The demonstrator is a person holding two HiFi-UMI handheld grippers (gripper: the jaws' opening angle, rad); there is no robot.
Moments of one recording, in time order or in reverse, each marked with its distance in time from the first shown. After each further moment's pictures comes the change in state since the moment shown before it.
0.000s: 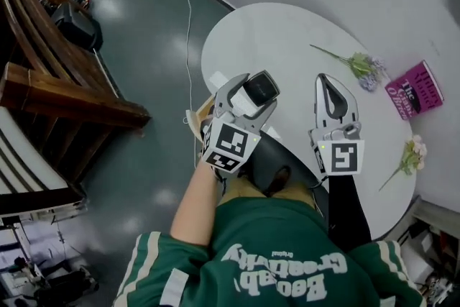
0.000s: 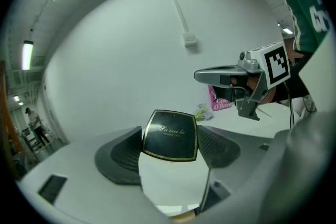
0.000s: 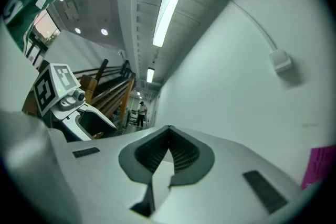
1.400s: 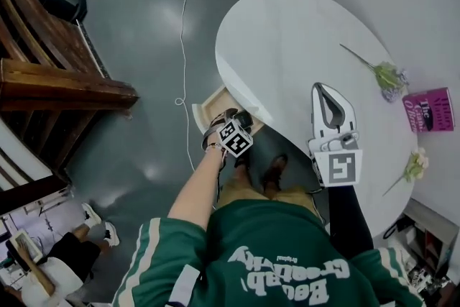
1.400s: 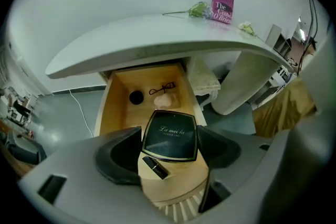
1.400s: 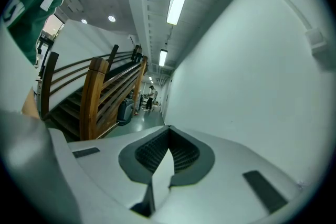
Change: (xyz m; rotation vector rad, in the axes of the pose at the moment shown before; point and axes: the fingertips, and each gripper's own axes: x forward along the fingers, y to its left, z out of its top) left arm 0.009 -0.001 -0.409 -0.085 0.733 -0.243; right arm 0.096 0.112 -0.037 -0.013 0.128 0.094
